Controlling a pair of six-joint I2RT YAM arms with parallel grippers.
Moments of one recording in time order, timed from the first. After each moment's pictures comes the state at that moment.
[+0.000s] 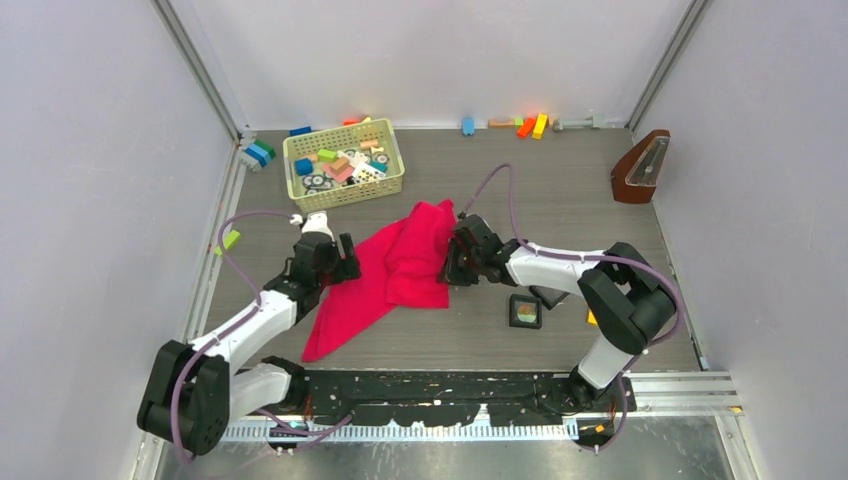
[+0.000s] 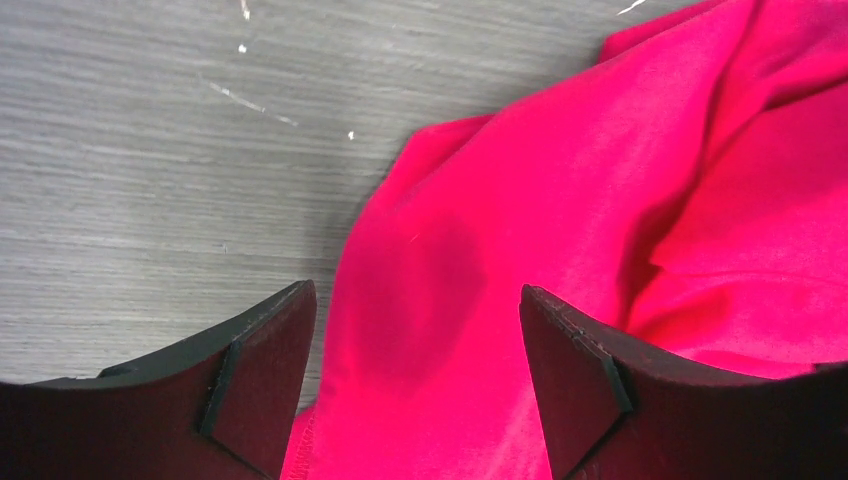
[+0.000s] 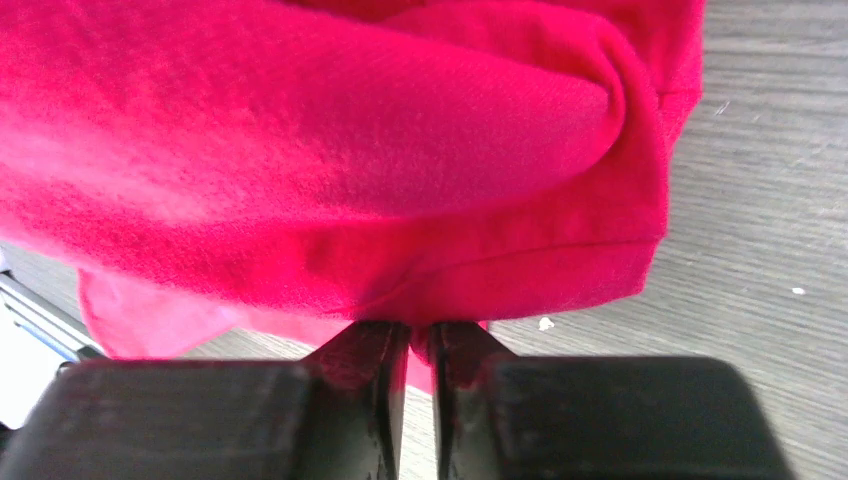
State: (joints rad) left arm -0.36 1.09 0.47 -0.03 -0.20 -0.43; right arm 0.72 1.65 0.86 -0.10 -0.07 0.82
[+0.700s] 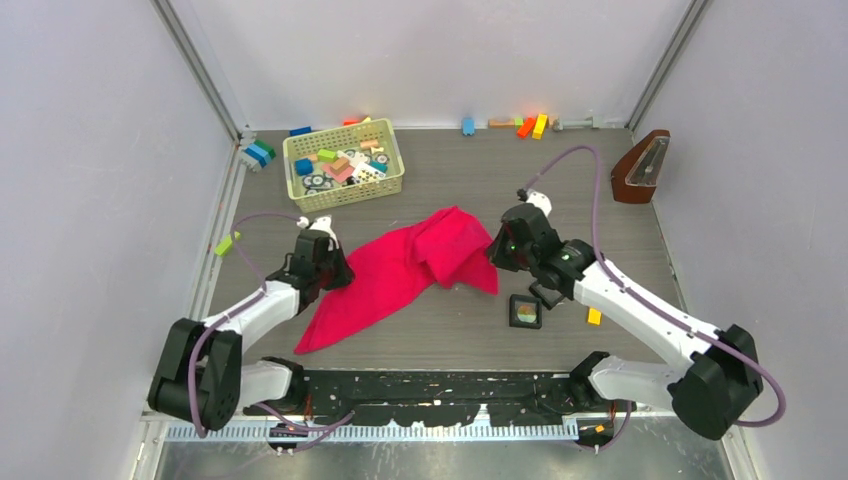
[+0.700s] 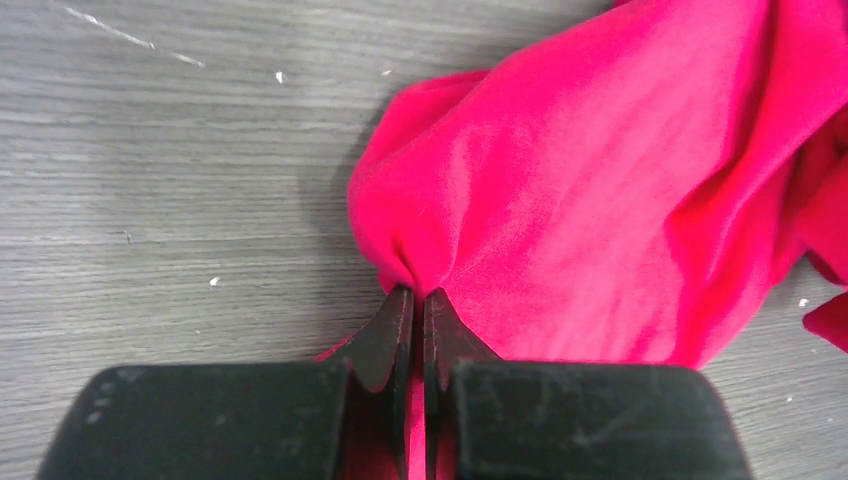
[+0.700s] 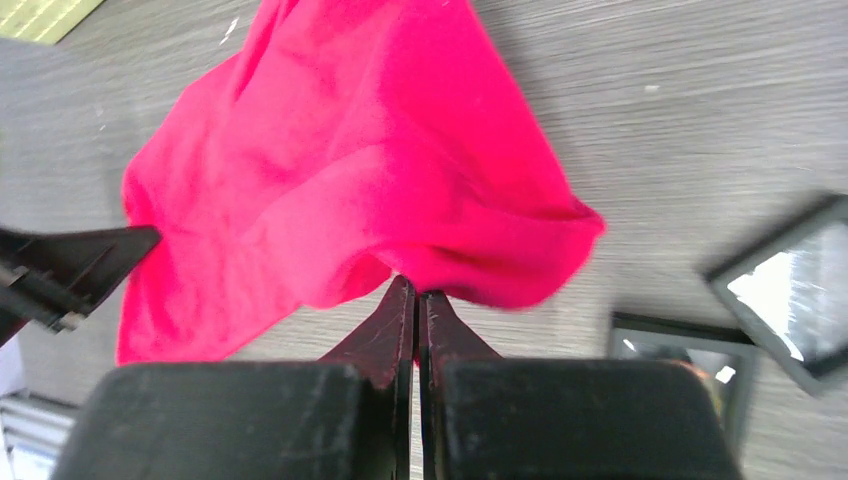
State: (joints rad) left arm -0.28 1.24 0.48 -0.04 0.04 -0.44; right arm 0.65 1.17 0.87 -0.44 0.20 0.79
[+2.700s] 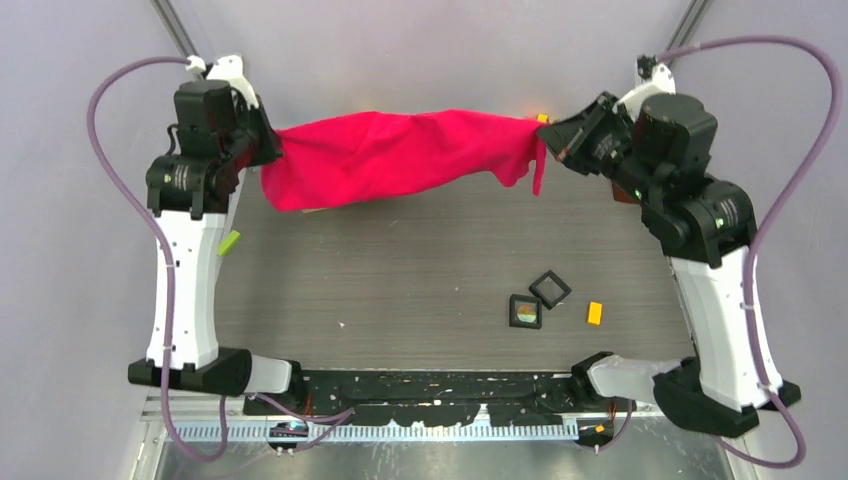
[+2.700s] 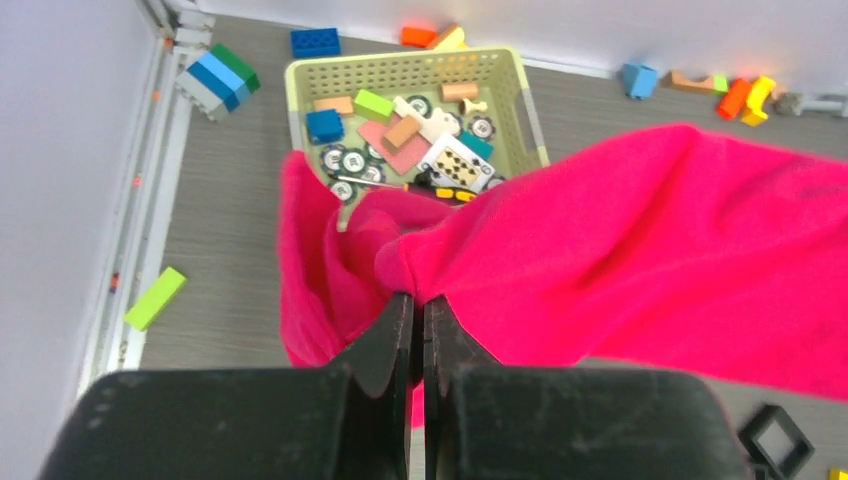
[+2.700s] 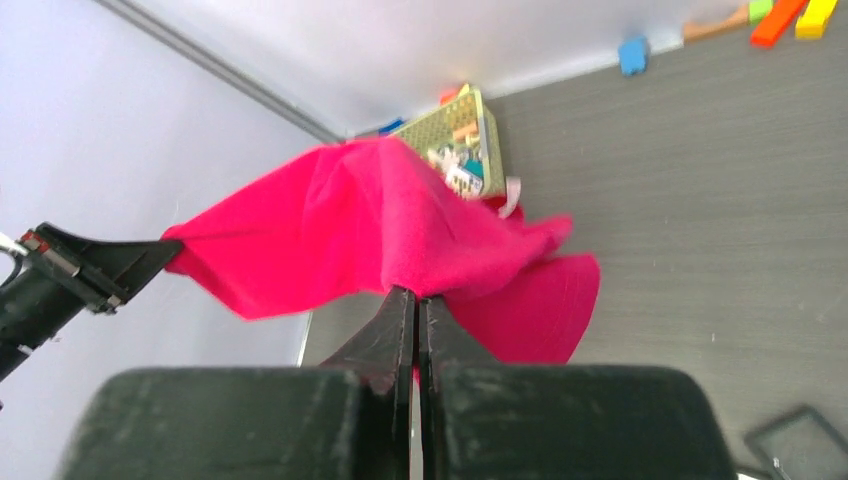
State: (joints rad) left arm -0.12 1.40 2.02 -1.05 -0.09 -0.21; right arm 0.43 1.28 2.01 -0.96 0.09 0.66
